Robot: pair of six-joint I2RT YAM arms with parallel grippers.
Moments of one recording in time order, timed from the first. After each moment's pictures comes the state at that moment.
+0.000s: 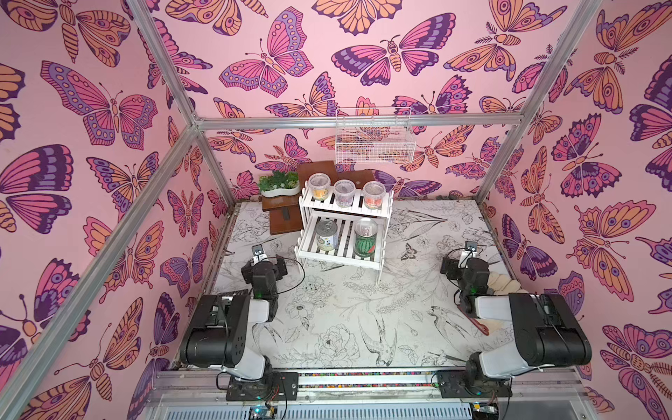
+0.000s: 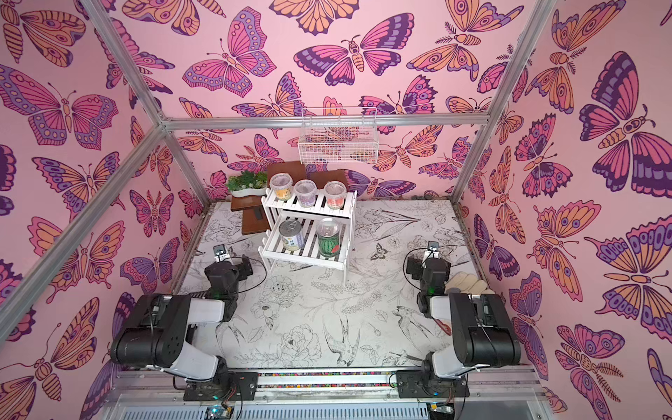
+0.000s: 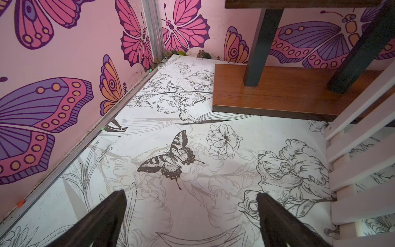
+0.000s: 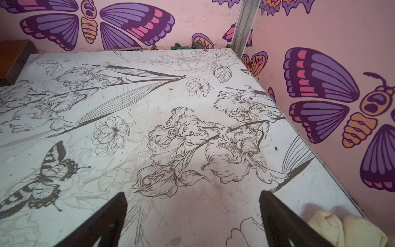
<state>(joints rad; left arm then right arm) -0.02 1.54 0.35 0.83 -0.34 -0.10 0.03 1.51 0.36 0.76 0.19 -0.02</state>
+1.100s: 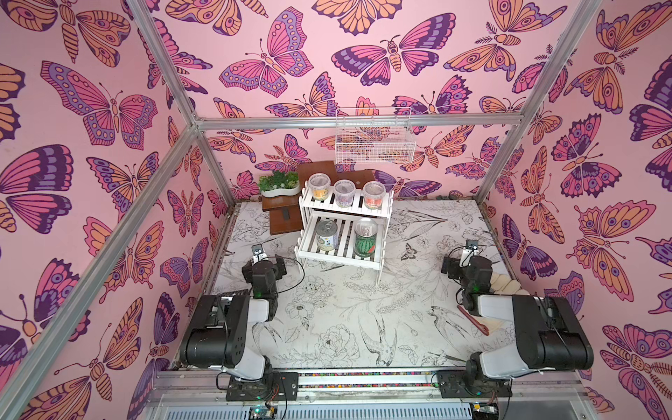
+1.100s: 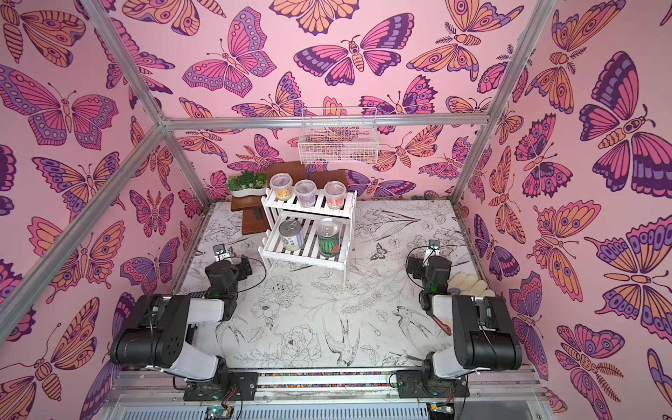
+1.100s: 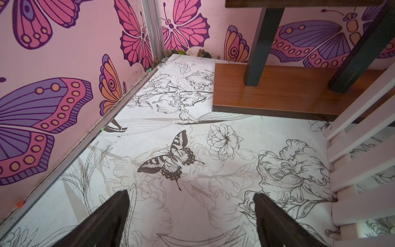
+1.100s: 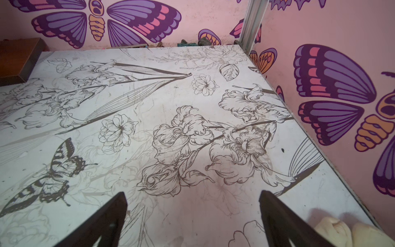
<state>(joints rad) -0.03 1.52 0.38 0.76 -0.34 -0.09 0.01 1.44 0.41 0.60 0.12 -0.02</state>
